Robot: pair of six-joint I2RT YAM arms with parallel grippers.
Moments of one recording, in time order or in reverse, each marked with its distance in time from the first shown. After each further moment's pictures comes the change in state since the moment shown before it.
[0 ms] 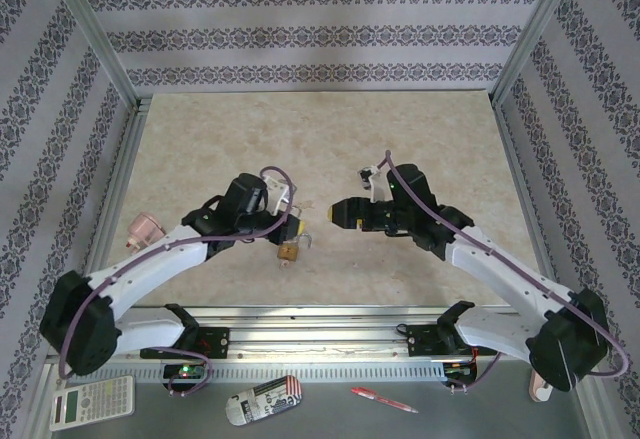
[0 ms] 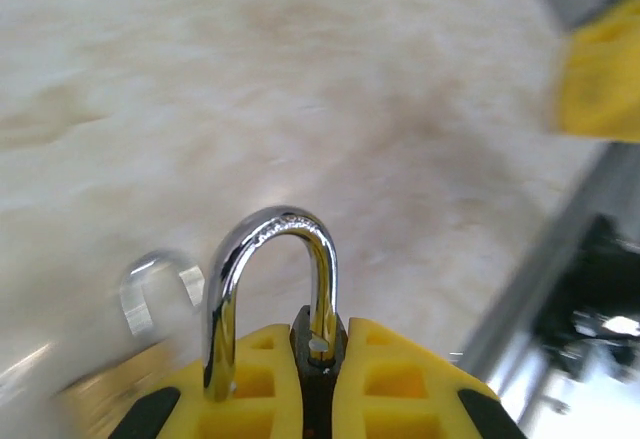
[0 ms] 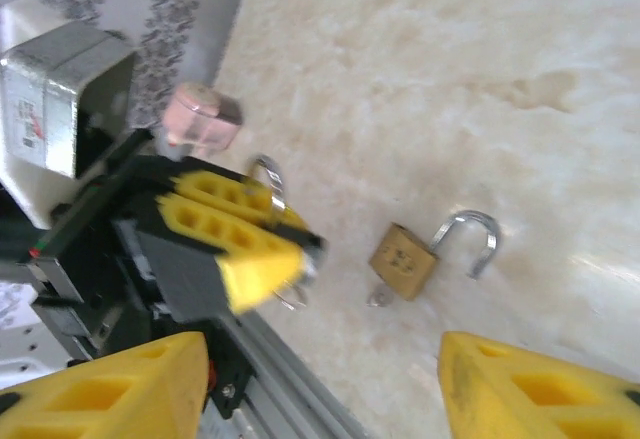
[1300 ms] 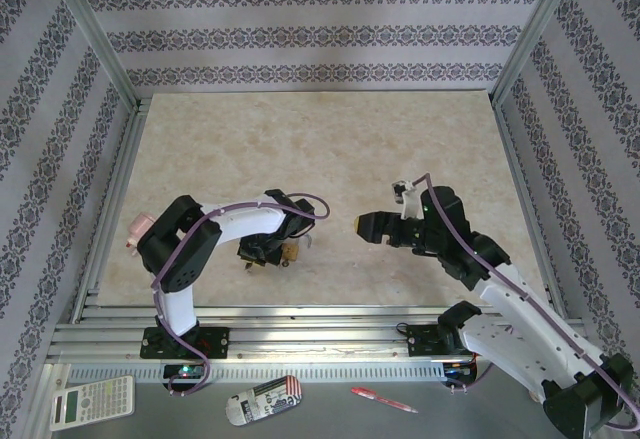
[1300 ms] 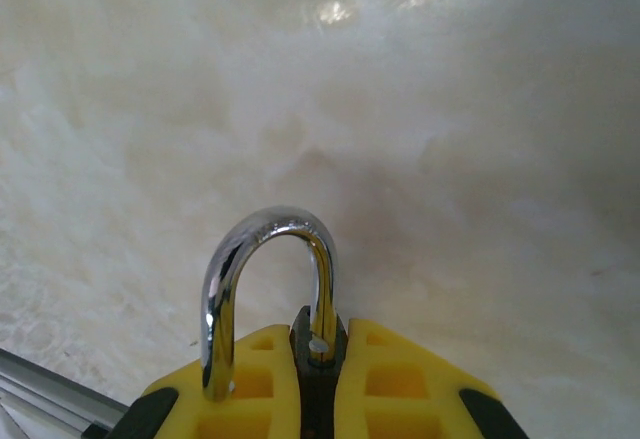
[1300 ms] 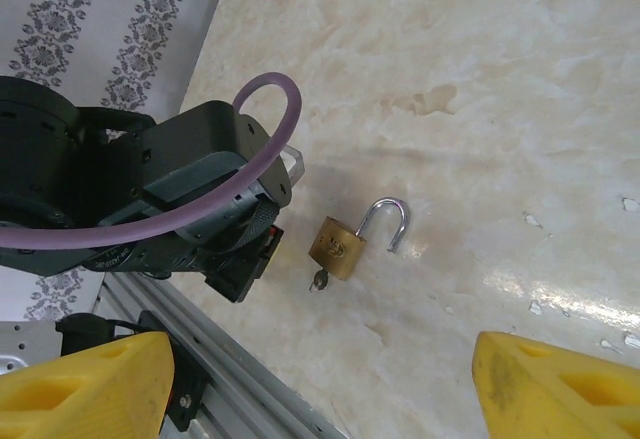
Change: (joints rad) left arm -0.142 0.663 0.322 -0.770 -0.579 -0.307; right arm -0.081 -0.317 -0.138 -0.131 0.067 -0.023
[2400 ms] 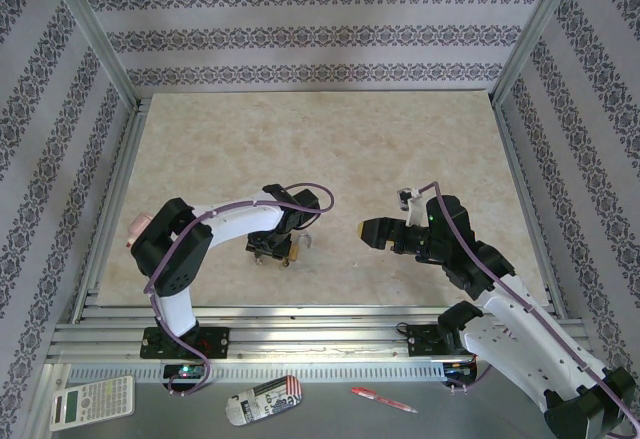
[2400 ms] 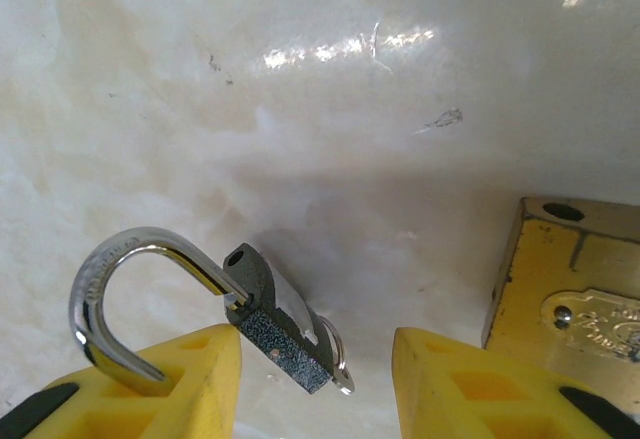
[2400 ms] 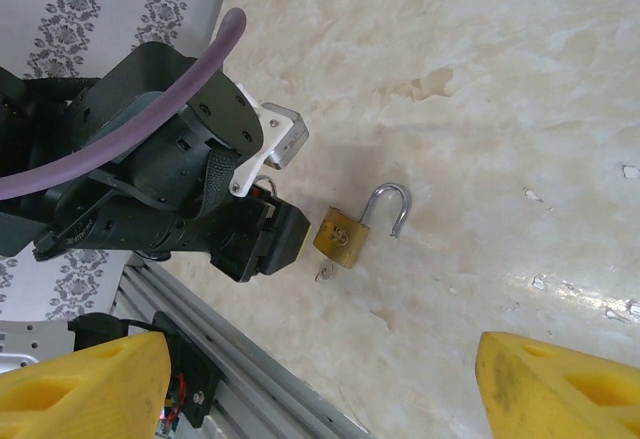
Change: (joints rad) left arm -0.006 -0.044 0.047 0.071 0.034 0.013; right arm -0.006 -0.074 -0.059 0.002 -0.010 0.055
